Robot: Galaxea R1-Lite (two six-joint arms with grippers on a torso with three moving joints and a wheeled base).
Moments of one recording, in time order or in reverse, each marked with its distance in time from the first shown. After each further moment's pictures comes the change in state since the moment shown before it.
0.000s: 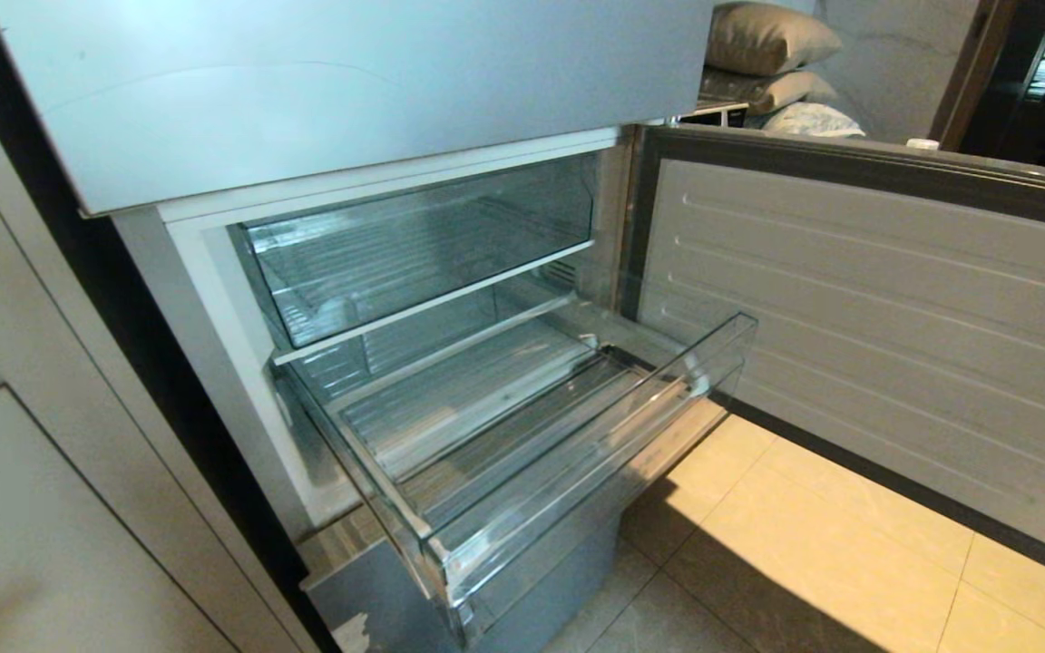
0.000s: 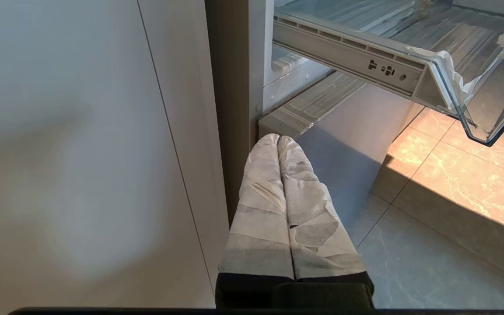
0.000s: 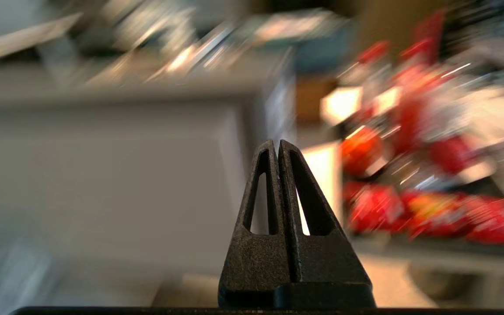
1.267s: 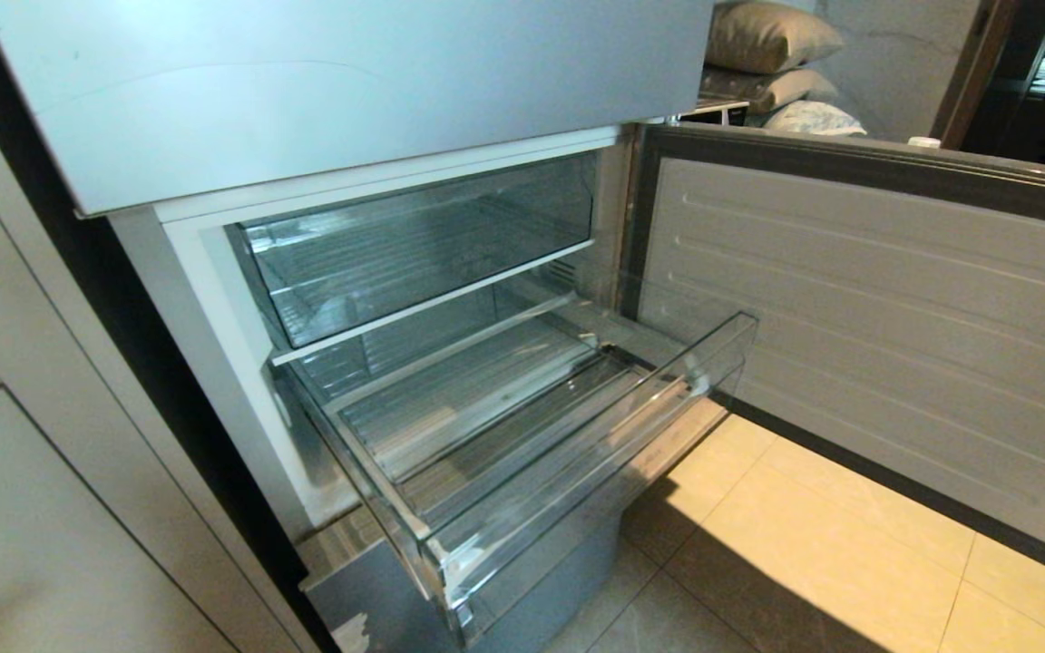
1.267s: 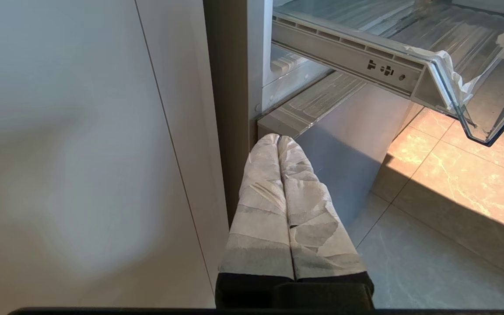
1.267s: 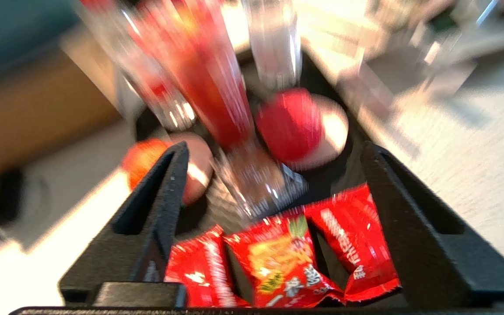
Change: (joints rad) left arm 0.000 0.000 0.000 0.000 0.000 0.000; right arm -1.030 1.036 -0.263 -0.354 0.685 0.100
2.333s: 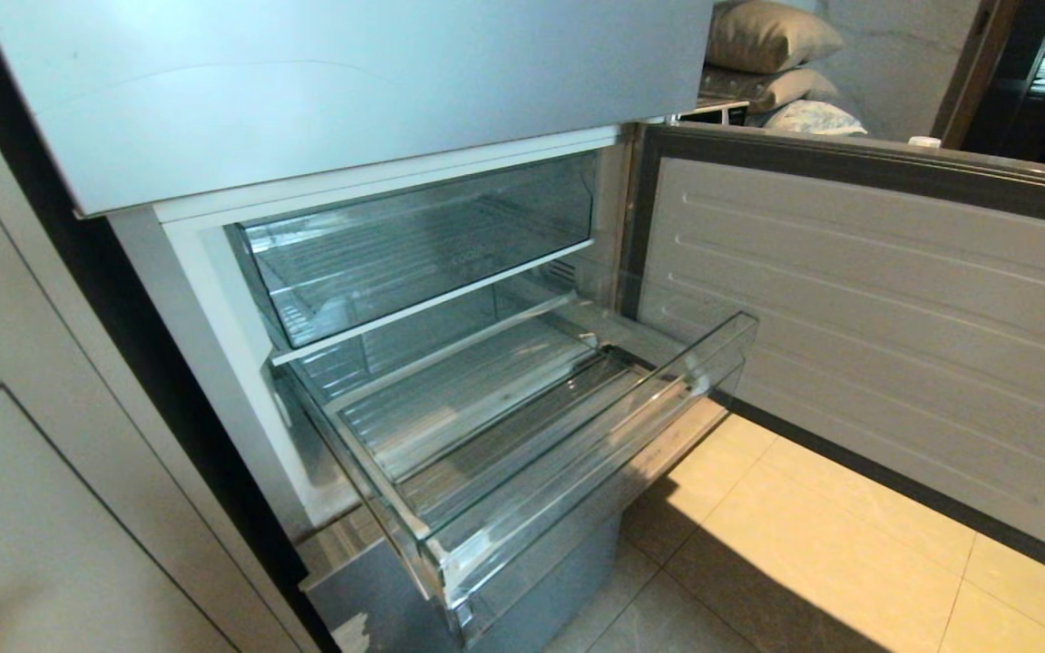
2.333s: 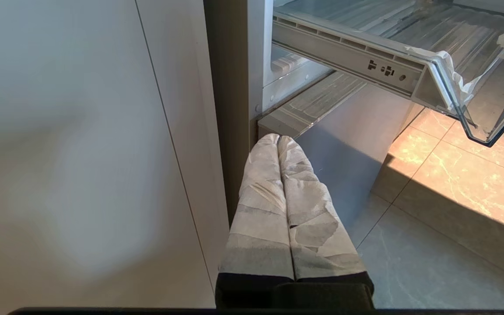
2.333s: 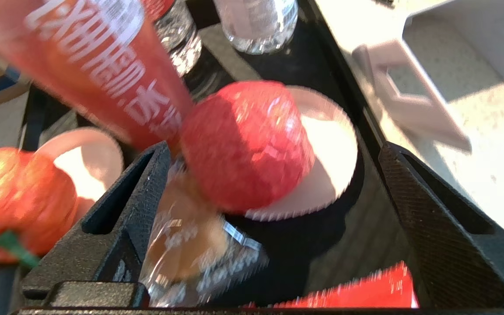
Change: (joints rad) left arm 0.000 0.000 0.000 0.000 0.000 0.000; right arm -0.002 0.491 -0.408 0.005 0.085 -0.101
